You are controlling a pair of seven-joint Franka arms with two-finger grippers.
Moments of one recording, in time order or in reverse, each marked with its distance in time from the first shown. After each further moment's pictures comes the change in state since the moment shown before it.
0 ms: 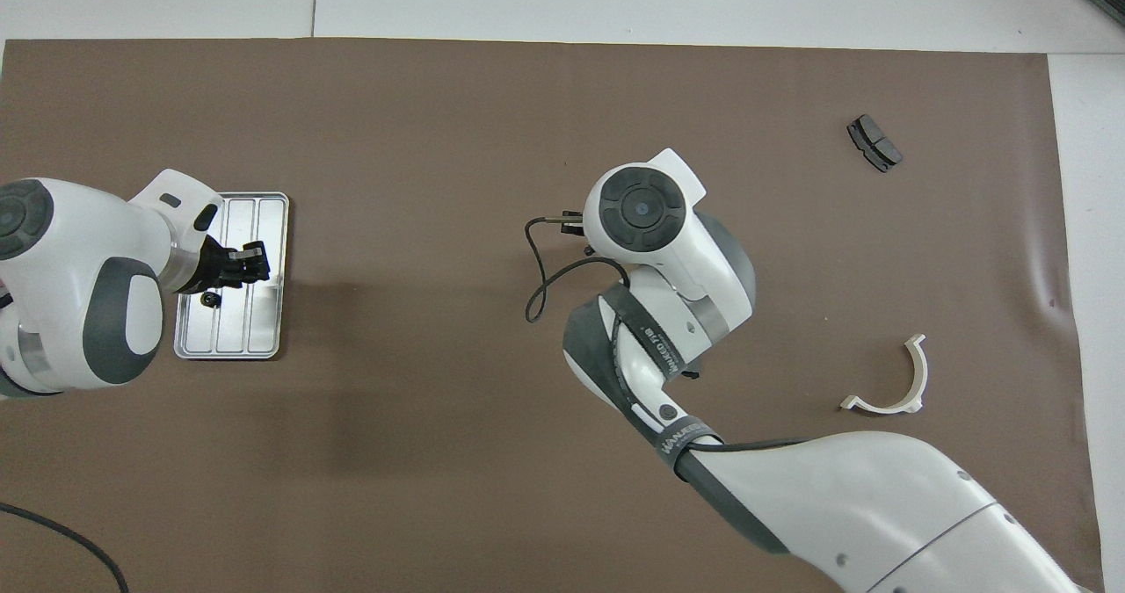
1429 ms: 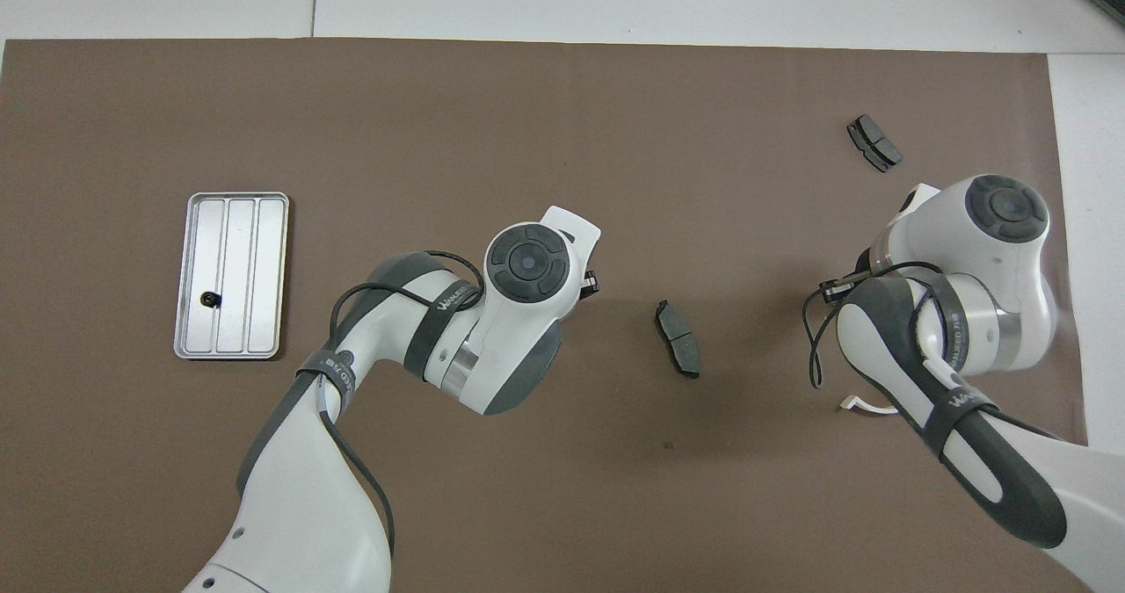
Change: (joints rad) left arm -0.618 0.302 -0.014 0.318 0.000 -0.002 -0.636; right arm -0.483 -0.237 0.002 -0.444 0.104 -0.036 -0.877
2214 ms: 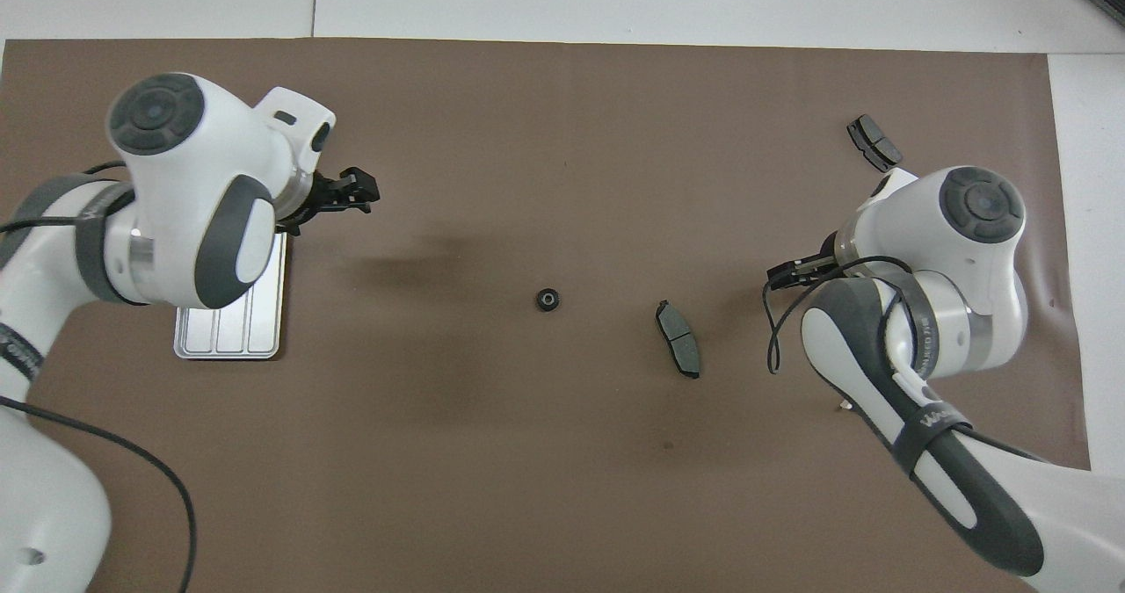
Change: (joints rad) left arm 0.423 -0.153 0.095 0.003 0.001 -0.181 0.497; right arm 0.131 -0.029 0.028 0.059 0.060 0.024 0.207
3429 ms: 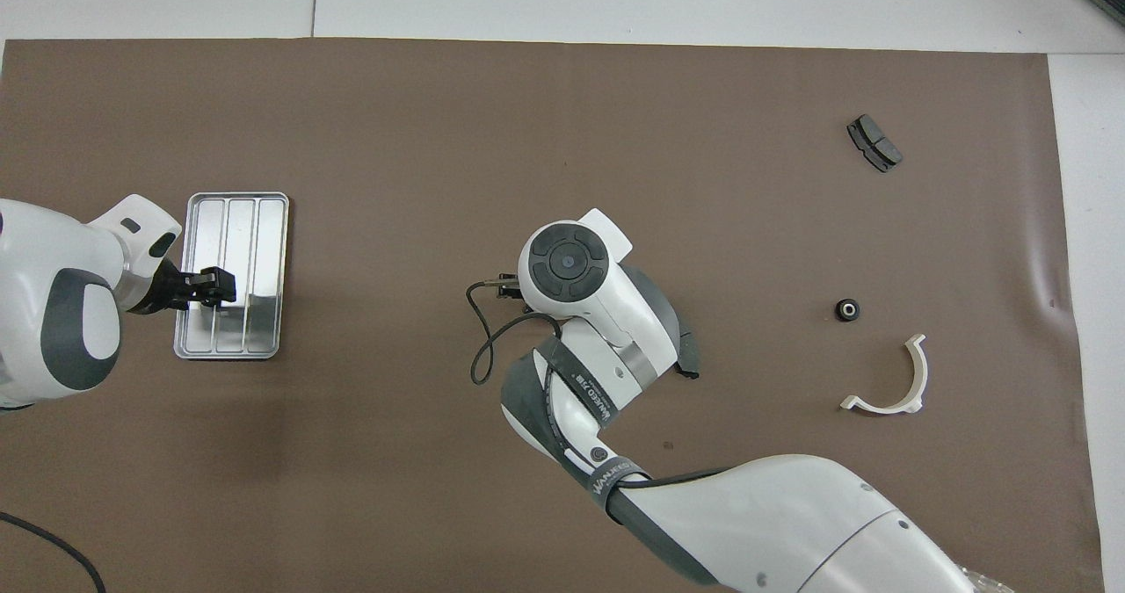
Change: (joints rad) left arm 0.256 -0.127 -0.008 -0.399 0.000 0.218 0.394; right arm 0.478 0.332 0.004 0.364 -0.045 0.028 0.681
